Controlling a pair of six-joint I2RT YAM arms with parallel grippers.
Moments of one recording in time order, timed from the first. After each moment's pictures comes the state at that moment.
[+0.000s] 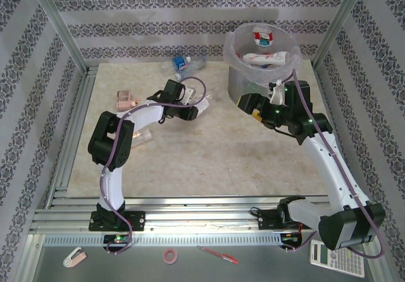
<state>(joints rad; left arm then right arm) -0.41 1.99 1.38 -0.30 0.21 -0.05 0.17 1.13 1.12 -0.66 -0.59 0.69</state>
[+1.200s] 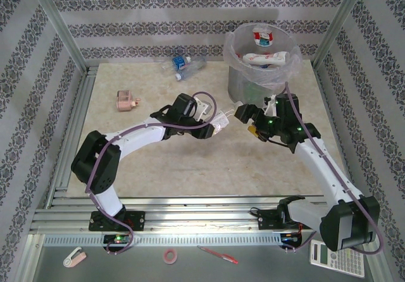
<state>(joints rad) -0.62 1.72 1.18 -0.27 0.32 -0.20 0.20 1.13 0.90 -0.50 -0.57 0.84</state>
